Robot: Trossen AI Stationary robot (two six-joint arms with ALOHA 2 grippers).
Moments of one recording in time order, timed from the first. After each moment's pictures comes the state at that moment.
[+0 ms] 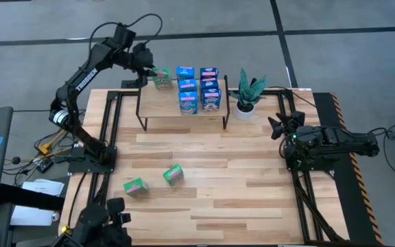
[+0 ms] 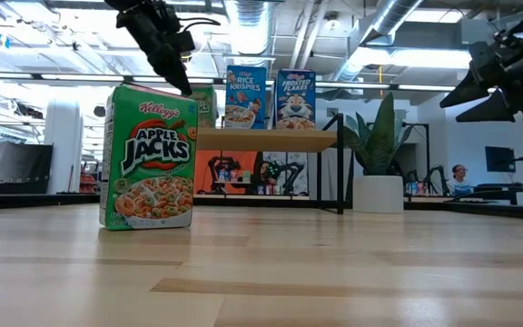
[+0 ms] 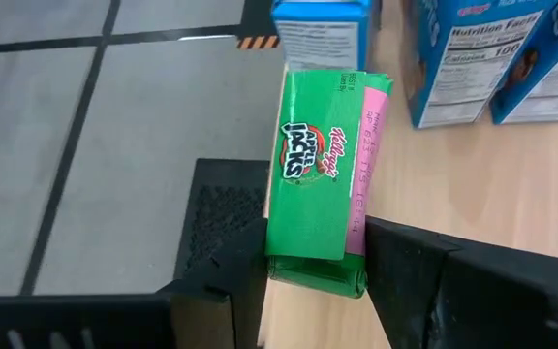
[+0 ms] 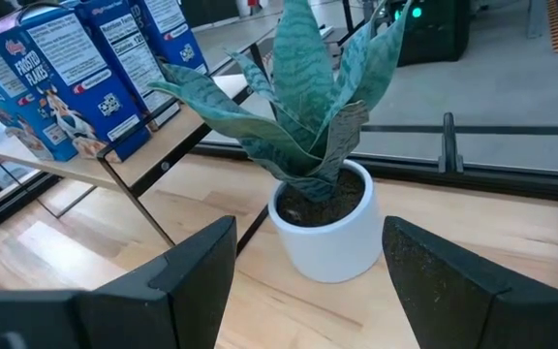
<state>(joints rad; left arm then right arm) 1.07 1.57 1.63 -0.90 0.39 0.84 0.03 0.10 0.32 -0.66 0.90 0.71</state>
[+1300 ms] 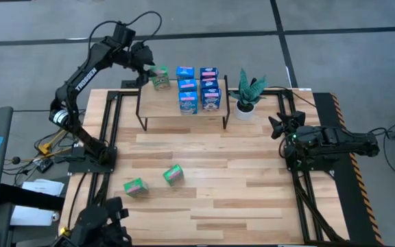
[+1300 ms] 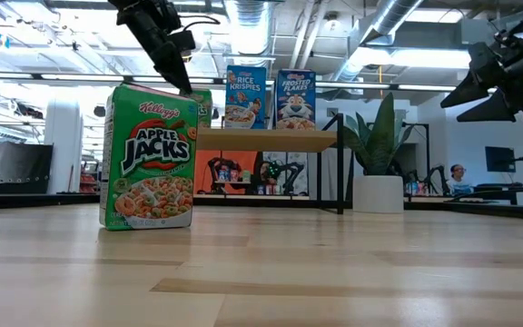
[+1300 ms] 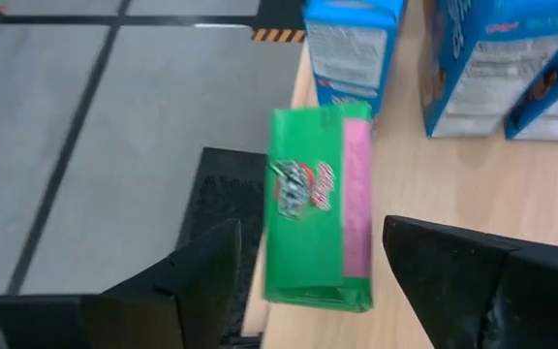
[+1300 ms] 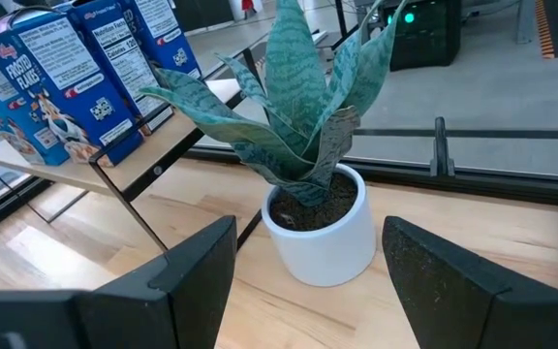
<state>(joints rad) 1.06 1.57 1.66 -0.91 0.35 0.75 0.03 0.10 0.32 -0.66 0.92 0.71</state>
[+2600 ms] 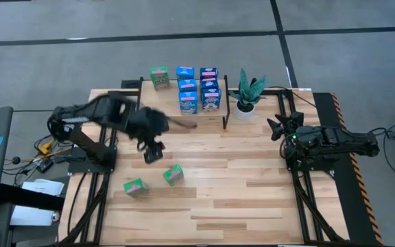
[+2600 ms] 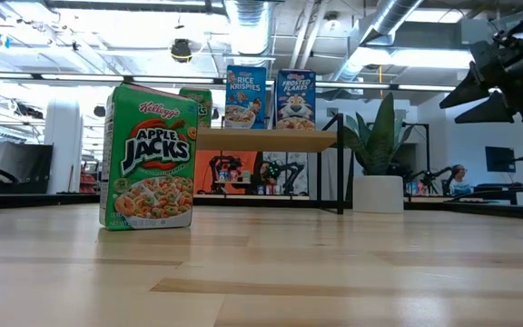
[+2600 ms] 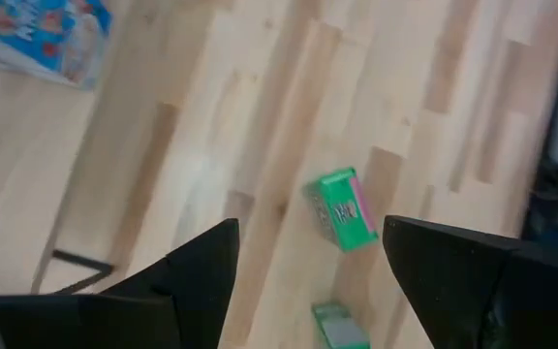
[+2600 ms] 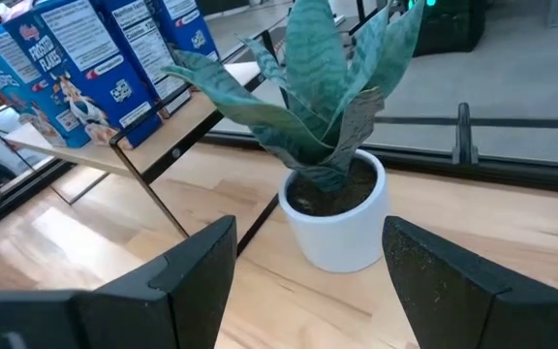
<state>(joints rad) -0.12 1.56 2.01 -1.49 -0.16 -0.41 0.03 0.10 0.32 -0.66 0.86 0.71</state>
